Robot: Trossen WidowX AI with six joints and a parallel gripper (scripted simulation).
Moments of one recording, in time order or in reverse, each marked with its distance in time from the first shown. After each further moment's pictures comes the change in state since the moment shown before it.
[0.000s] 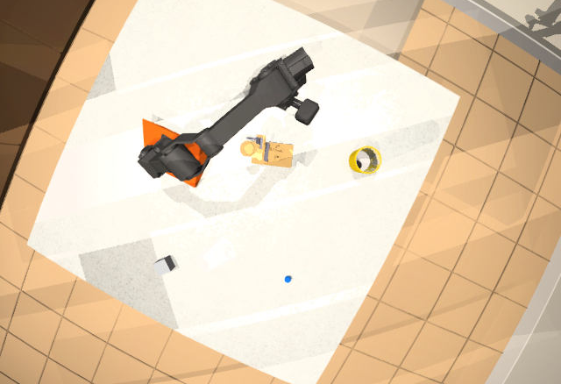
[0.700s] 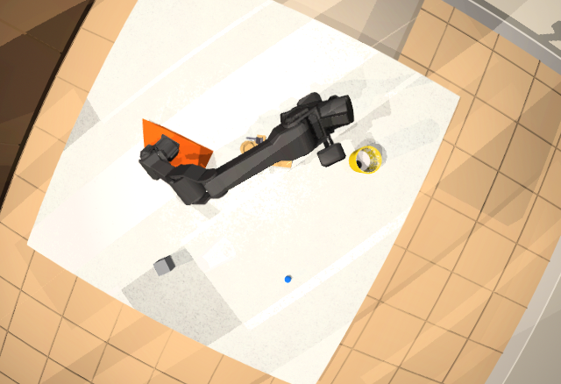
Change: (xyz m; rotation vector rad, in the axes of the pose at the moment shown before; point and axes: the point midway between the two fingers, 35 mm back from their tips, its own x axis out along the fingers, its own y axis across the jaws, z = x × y) arm -0.004 -0.133 -0.014 0.634 -0.211 0.010
